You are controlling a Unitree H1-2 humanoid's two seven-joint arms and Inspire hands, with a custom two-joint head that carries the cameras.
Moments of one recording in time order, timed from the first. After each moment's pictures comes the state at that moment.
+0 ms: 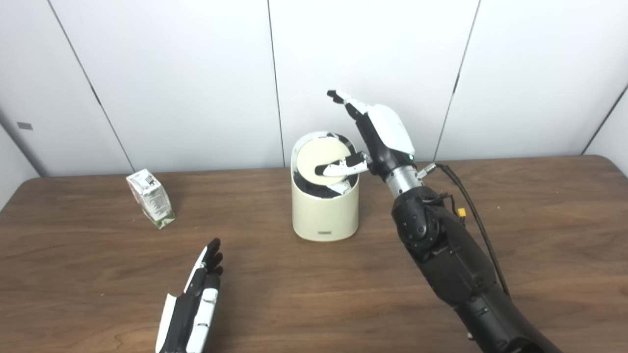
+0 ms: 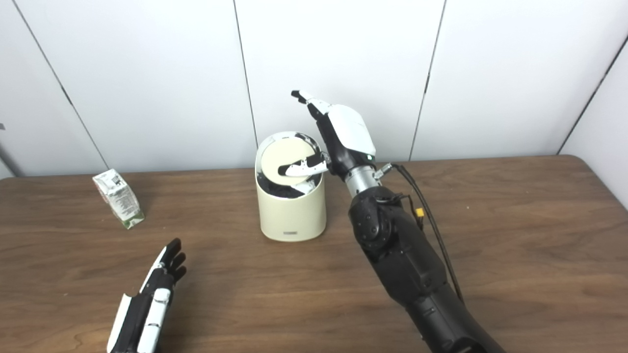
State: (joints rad) left arm 0.19 0.03 -0.02 -0.25 0.04 -0.17 -0.05; right arm -0.71 -0.16 0.34 0.25 -0.67 0.09 -0.15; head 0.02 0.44
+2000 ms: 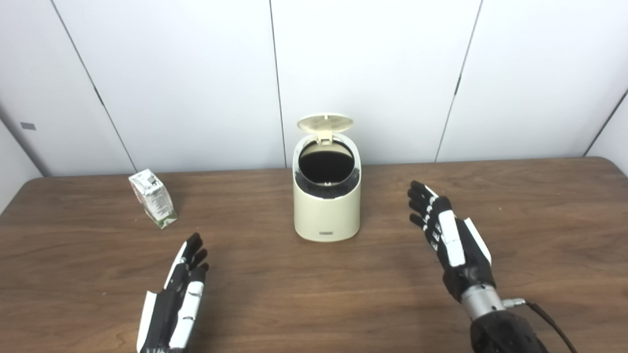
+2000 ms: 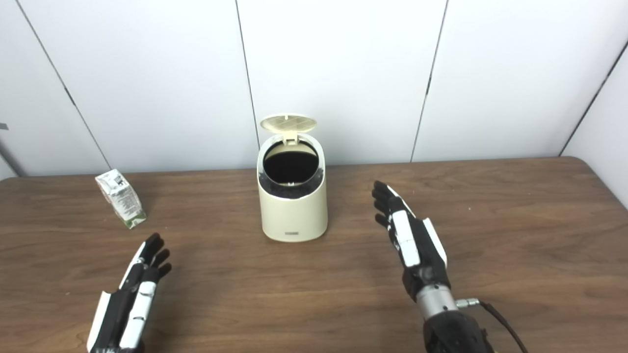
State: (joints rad) left arm 0.19 0.03 0.06 -0.30 0.02 -0.10 0.00; right arm -0.05 -0.07 0.00 -0.32 0.01 0.32 0.02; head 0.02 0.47
